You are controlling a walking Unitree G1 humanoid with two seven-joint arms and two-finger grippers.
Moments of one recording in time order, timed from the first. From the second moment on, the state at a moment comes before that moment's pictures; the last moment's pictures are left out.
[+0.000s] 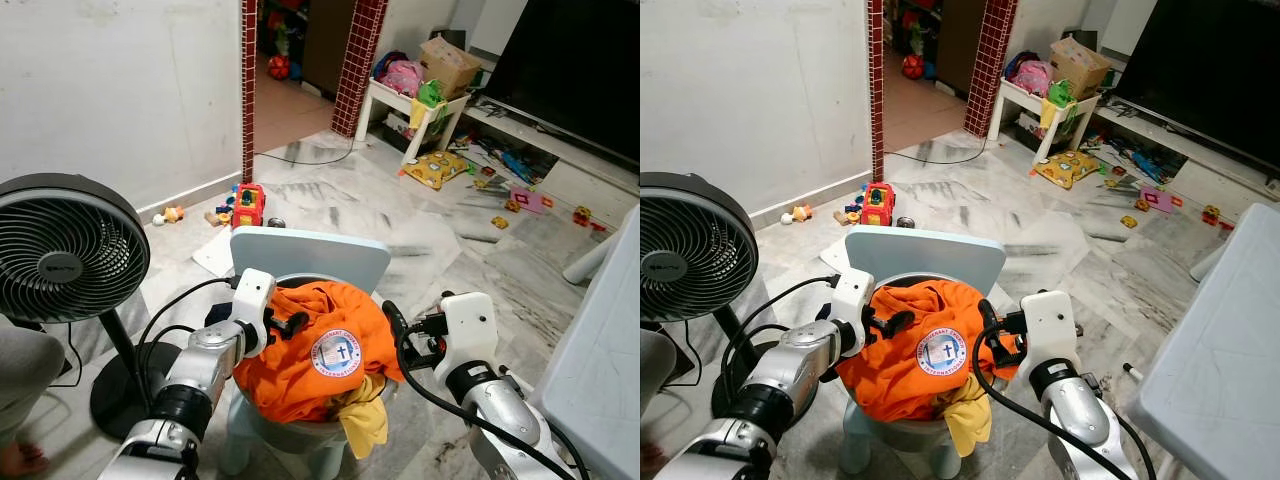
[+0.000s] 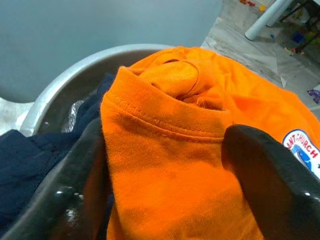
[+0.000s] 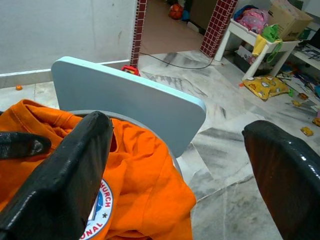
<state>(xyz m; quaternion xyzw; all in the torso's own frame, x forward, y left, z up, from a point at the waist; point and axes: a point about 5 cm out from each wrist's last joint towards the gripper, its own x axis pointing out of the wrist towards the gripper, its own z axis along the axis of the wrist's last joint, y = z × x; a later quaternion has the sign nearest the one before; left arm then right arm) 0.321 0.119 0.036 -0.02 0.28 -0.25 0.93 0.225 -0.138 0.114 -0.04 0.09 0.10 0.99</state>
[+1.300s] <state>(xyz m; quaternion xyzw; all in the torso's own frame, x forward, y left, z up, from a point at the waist) 0.331 0.112 0.050 0.03 0.25 -0.30 0.92 0.200 -0.137 0.084 -0.06 0.20 0.20 0.96</state>
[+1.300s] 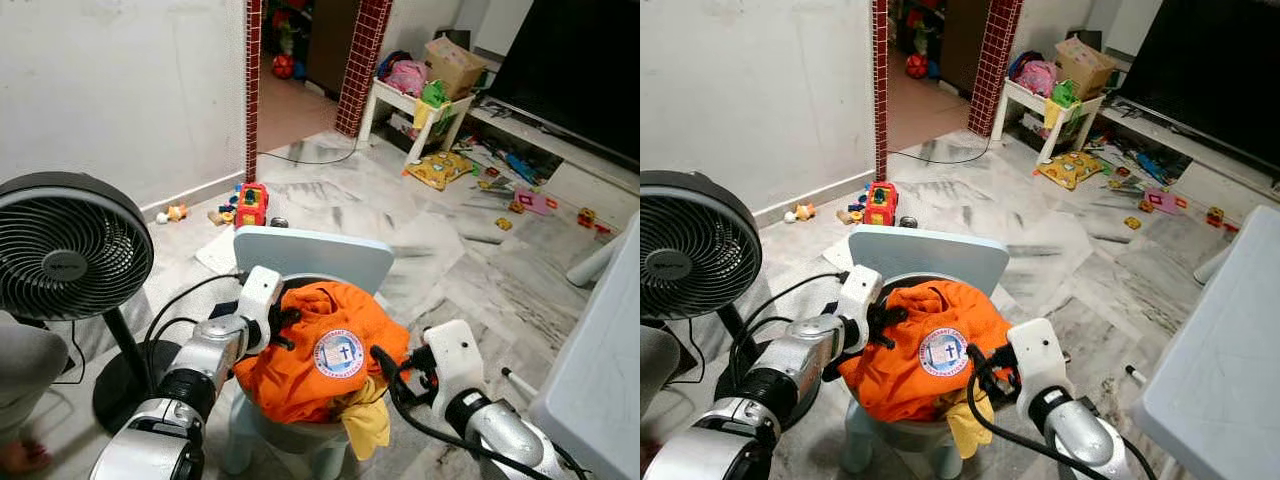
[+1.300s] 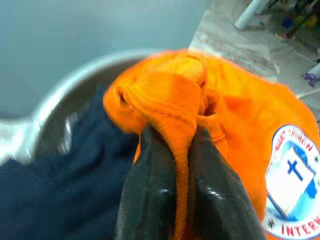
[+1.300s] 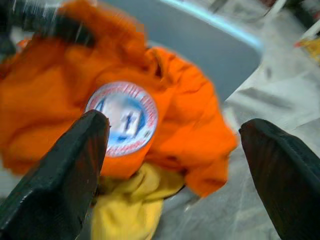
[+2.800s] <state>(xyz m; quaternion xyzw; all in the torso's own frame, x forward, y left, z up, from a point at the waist) 0.312 0.096 0.083 0.27 0.10 -0.46 0.84 0.216 -0.144 0.082 -0.08 0.20 0.15 0.96</state>
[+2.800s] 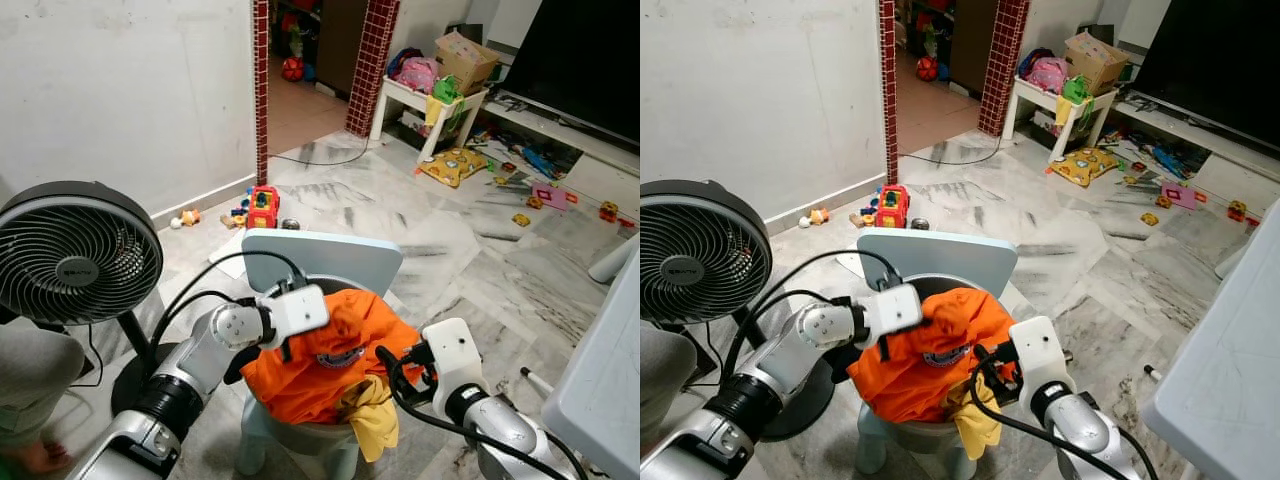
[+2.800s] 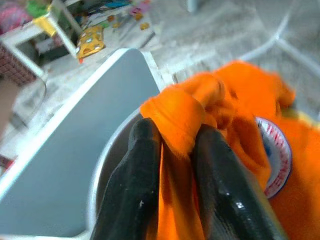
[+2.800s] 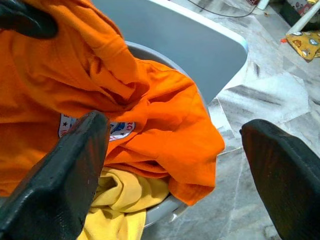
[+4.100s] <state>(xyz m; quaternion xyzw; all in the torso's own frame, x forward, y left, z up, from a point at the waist) 0.334 0.139 0.082 0.27 0.12 -0.39 0.87 0.221 -0.140 0.079 -0.09 0.20 0.15 0.96</state>
